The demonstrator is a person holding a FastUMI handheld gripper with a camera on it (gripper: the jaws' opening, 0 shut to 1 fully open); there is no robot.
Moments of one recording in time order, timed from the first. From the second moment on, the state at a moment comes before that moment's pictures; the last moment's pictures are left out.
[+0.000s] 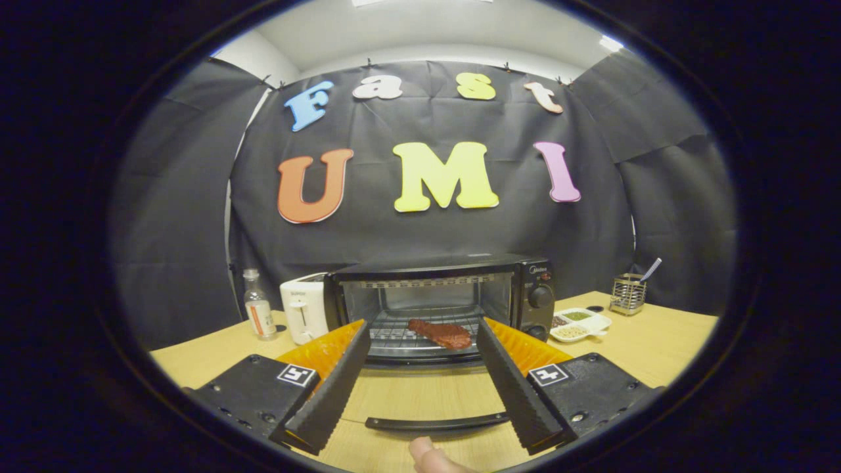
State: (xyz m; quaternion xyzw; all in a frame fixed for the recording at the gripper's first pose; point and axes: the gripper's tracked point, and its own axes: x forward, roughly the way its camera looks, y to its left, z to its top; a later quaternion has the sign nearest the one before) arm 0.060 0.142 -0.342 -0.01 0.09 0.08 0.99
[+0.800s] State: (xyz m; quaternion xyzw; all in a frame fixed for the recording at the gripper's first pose) arm -0.002 0.126 -0.461 -0.04 0.38 0.09 0.92
